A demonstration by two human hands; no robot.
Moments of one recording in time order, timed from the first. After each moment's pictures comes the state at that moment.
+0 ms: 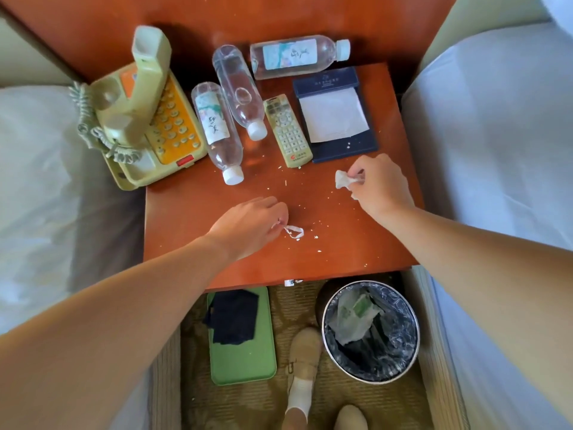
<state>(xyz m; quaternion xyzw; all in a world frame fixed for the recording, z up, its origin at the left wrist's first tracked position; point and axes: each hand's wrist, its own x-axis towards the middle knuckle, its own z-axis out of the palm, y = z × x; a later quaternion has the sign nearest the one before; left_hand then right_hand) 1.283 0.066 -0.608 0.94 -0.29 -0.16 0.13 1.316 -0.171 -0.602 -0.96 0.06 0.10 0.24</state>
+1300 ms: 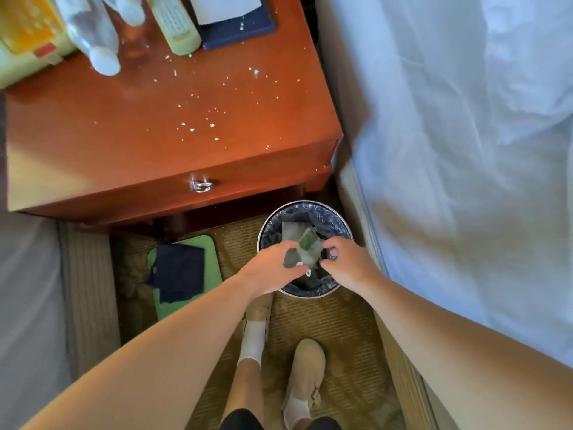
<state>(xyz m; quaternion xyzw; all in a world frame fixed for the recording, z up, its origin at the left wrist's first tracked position) 1.064 -0.085 -0.712 0.82 -0.07 -0.47 0.32 1.037 -0.258 -0.700 -0.86 0.19 0.37 0.31</state>
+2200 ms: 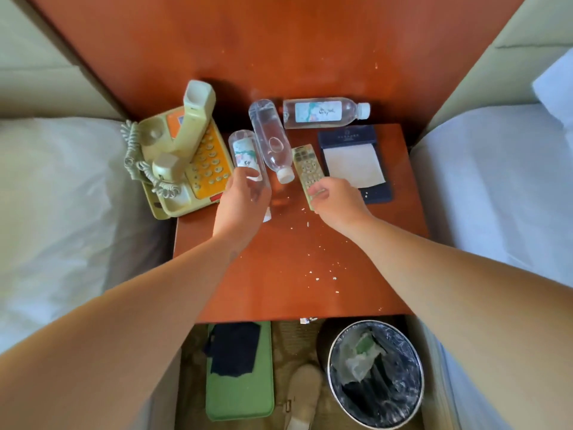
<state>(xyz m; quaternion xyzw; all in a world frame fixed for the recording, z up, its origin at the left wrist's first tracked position) 1.335 0.092 -0.562 0.89 0.14 -0.04 0.44 1.353 -0.080 -0.542 -0.91 0.05 0.21 0.36</state>
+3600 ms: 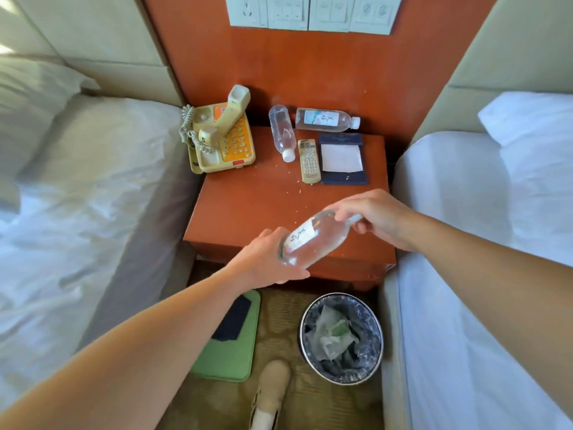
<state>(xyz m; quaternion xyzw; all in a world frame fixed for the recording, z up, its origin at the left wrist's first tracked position) 1.126 0.024 -0.509 0.92 0.02 -0.22 0.31 1.210 -0.178 -0.448 -0.80 0.01 0.33 0.51</state>
